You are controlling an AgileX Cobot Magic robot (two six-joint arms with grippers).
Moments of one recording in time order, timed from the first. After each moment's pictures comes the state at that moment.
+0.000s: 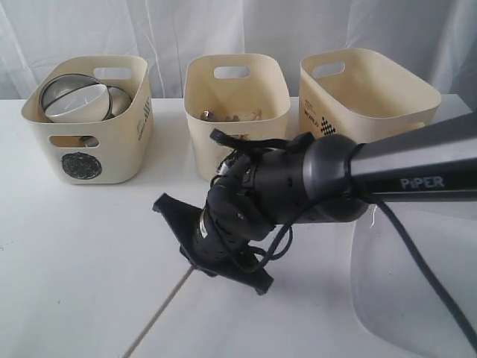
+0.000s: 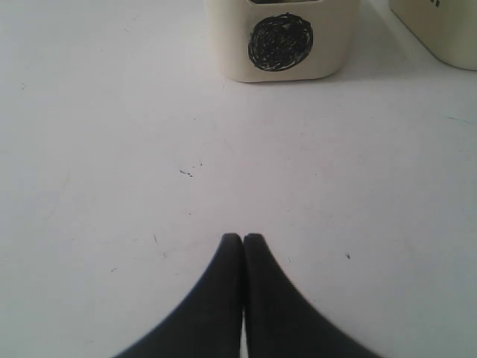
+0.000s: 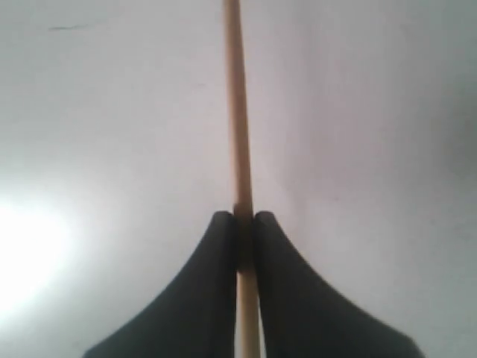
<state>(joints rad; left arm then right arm) -0.06 0.00 0.02 -0.08 0.42 0.08 0.74 1.91 -1.16 -0.12 0.42 1.50</state>
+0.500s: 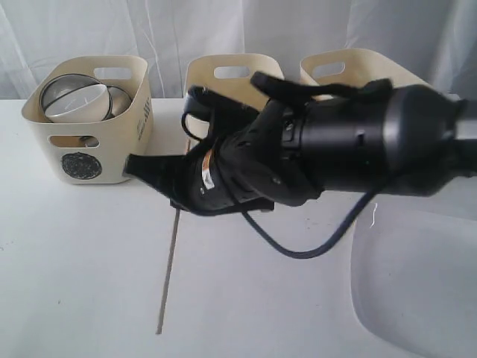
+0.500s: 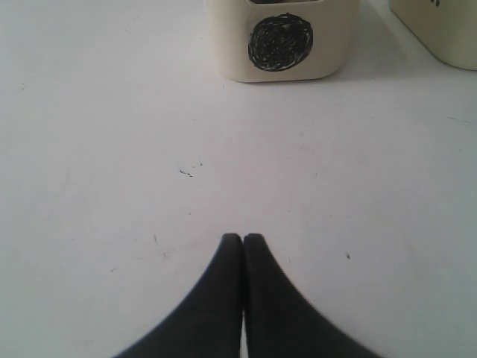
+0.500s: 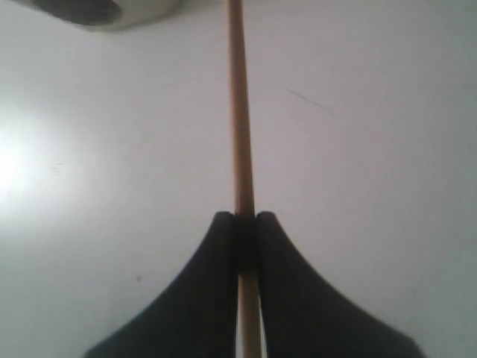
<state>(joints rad) -0.06 0.00 0.02 -0.08 0.42 0.08 0.74 1.71 -1.15 -0.26 0.32 1.08</state>
